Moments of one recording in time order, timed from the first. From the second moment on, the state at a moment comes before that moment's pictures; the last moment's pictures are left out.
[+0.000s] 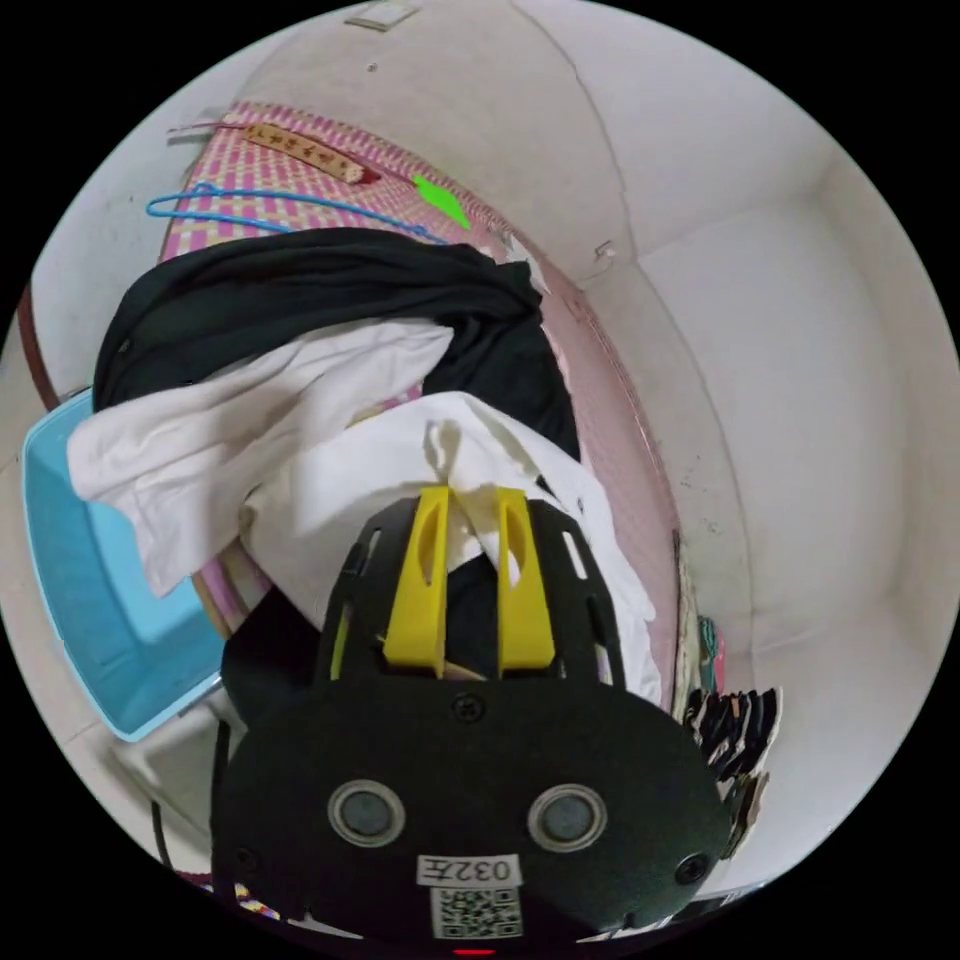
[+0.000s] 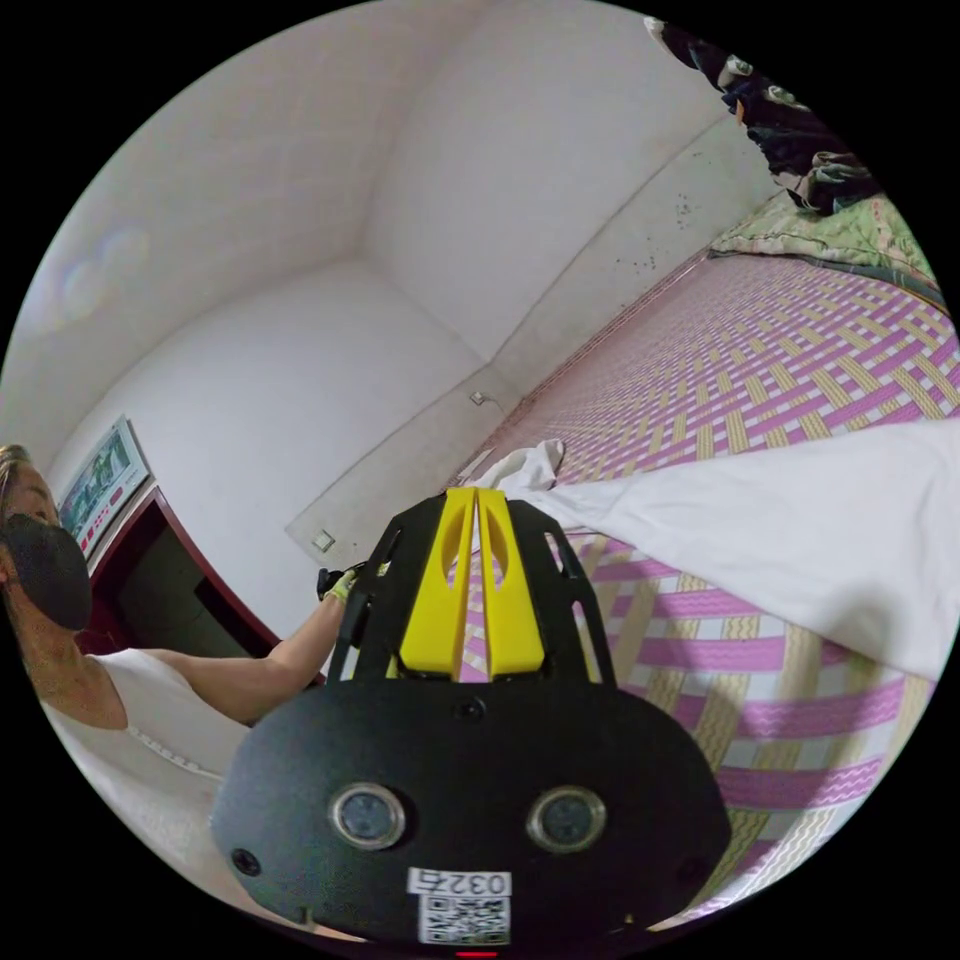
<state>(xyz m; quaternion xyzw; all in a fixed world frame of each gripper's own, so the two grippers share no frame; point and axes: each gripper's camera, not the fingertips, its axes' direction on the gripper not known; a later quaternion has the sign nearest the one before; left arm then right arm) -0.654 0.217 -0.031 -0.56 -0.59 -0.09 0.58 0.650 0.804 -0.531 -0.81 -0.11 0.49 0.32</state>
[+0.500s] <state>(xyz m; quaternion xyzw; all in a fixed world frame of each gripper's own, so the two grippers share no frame) -0.371 0.467 -0.012 -0.73 -0.04 -0.18 0.66 0.618 0.799 -0.541 -0.80 -0.12 0.49 0.33</state>
